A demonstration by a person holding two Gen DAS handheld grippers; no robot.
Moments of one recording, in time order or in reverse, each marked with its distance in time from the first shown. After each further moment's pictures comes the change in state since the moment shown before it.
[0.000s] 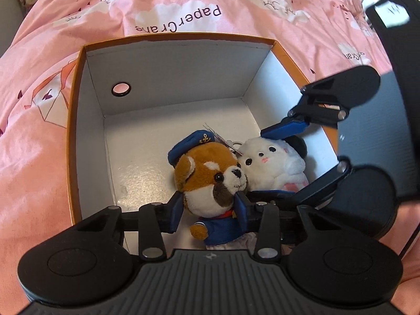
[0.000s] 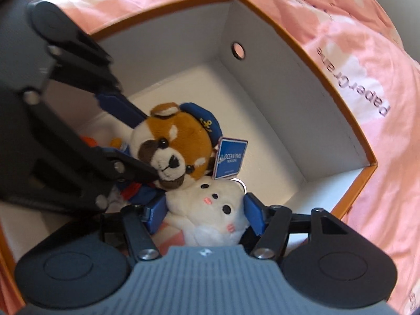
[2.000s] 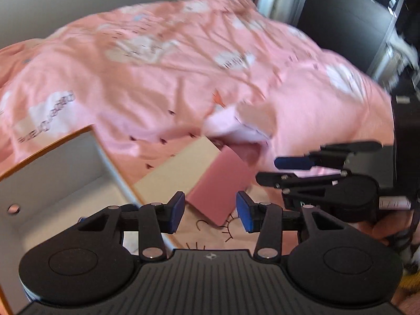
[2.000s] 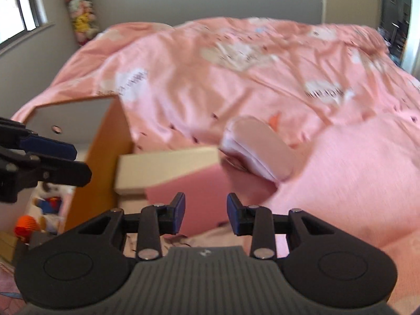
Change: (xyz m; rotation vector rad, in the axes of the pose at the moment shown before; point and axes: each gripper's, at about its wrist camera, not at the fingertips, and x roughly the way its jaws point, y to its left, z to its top) left arm -0.011 -0.169 0.023 0.449 -0.125 -0.185; right arm -0.095 -0.045 -0.215 0.958 -0.336 -0.325
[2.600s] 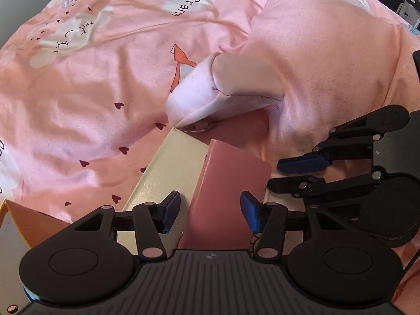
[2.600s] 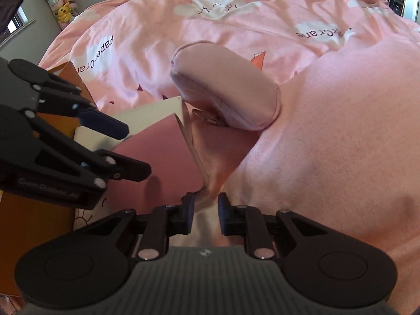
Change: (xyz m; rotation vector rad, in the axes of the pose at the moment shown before) left arm 0.115 -0.015 0.031 0.278 0.224 0.004; right arm 0.075 -0.041 -0.021 0.073 0.131 0.070
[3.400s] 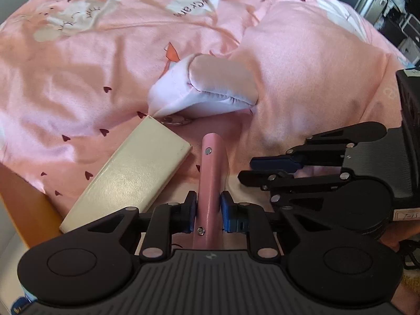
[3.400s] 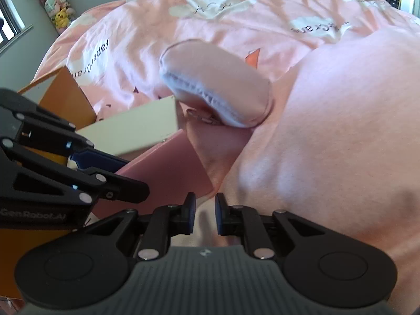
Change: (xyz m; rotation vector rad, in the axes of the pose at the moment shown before) left arm -0.018 -0.012 -0.016 -0.170 -0.045 -0.091; right arm -0.012 -0.006 -0.001 0.025 -0.028 -0.019
